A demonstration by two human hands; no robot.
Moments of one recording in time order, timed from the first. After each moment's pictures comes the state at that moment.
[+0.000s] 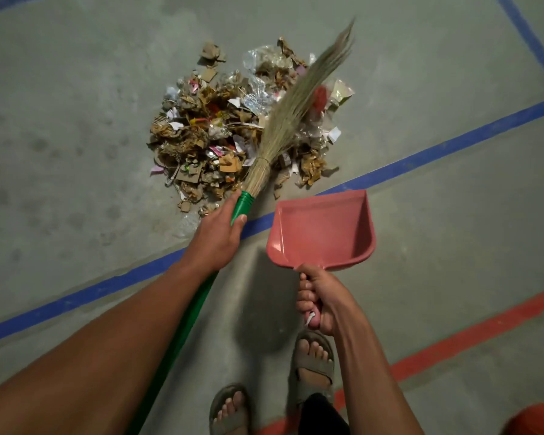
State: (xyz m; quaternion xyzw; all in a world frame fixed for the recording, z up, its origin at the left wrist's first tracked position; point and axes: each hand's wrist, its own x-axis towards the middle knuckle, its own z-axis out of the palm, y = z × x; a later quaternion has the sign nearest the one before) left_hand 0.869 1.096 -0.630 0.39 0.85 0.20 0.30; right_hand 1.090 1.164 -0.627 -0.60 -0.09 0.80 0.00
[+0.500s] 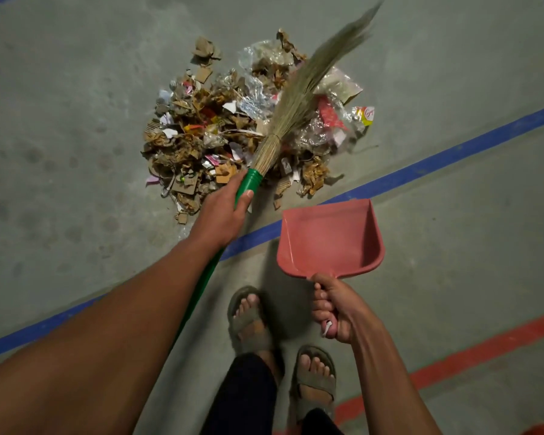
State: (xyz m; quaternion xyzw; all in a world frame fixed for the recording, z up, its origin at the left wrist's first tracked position) left_hand 0.825 1.200 -0.640 0.37 0.85 0.20 0.30; right_hand 1.096 1.234 -0.661 -0.59 -0.05 0.80 -0.04
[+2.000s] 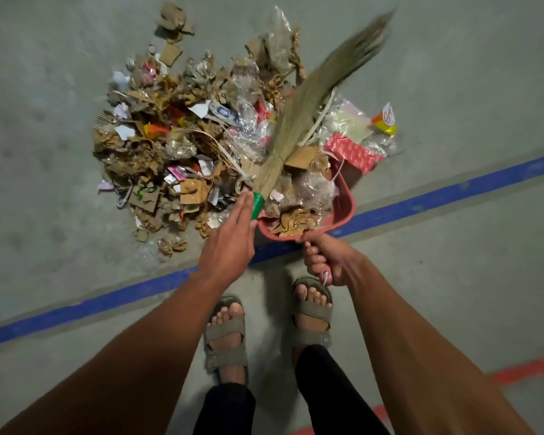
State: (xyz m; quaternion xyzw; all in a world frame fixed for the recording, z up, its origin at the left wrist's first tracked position) left_hand 0.844 1.311 -0.728 0.38 0.86 0.09 0.34; right_hand 1.015 1.462 -0.774 -0.57 -0.10 0.79 -0.21
